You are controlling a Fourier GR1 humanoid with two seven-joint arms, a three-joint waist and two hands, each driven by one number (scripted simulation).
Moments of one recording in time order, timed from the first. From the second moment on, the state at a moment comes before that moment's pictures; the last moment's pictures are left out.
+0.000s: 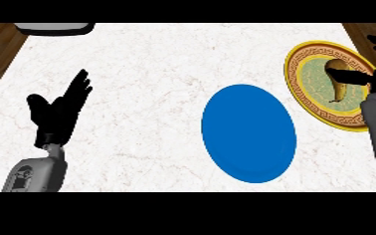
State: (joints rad) left arm -0.17 0.22 0.08 -1.41 0.04 -0.01 0.16; right arm -0.62 -0.43 -0.38 -0.78 0.71 -0.48 0.09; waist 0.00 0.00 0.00
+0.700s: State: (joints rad) left arm -0.16 0.22 0.10 -1.41 0.04 -0.01 0.17; right arm -0.55 -0.33 -0.52 -1.12 0.29 -0.30 0.05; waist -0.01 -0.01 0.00
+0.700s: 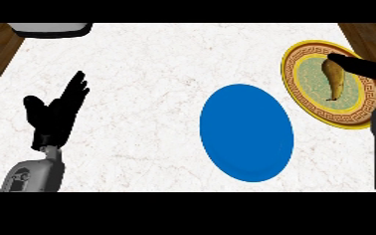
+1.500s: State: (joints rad) left arm -0.18 0.19 0.11 -1.41 0.01 -0.01 0.18; right arm -0.31 -0.42 -0.57 -1.18 0.07 -0.17 -0.09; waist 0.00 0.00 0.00
